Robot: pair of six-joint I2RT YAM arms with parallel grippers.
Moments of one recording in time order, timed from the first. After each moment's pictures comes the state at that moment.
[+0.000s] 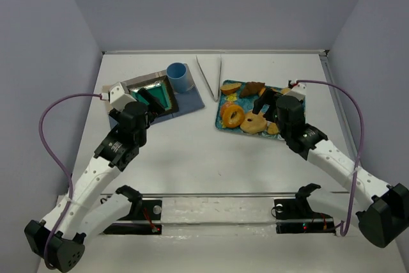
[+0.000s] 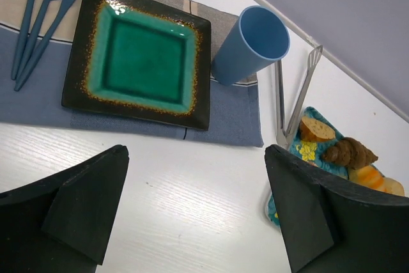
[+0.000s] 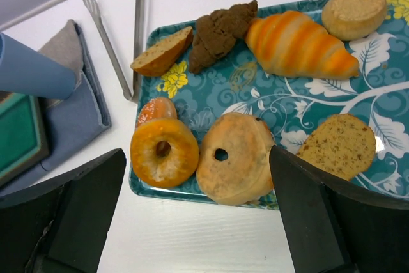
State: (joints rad) left arm -0.51 0.83 0.81 -0.38 -0.62 -0.77; right arm 0.53 1.04 0.76 -0.13 0.47 0.60
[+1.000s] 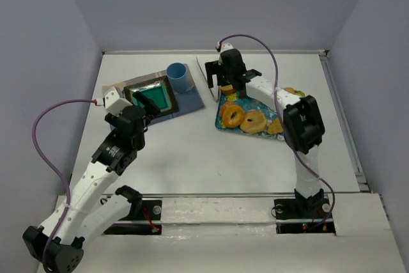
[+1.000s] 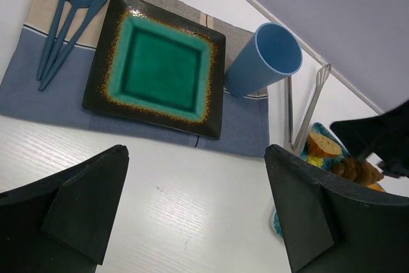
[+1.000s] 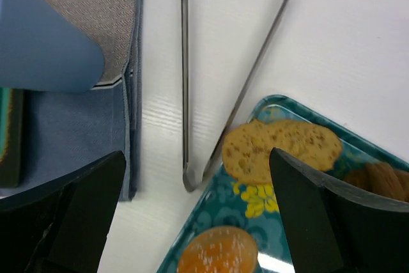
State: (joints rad) left arm -0.51 0.76 0.78 -0.40 -0.69 -0.80; right arm 0.54 1.98 1.64 -0.19 0.13 0.19
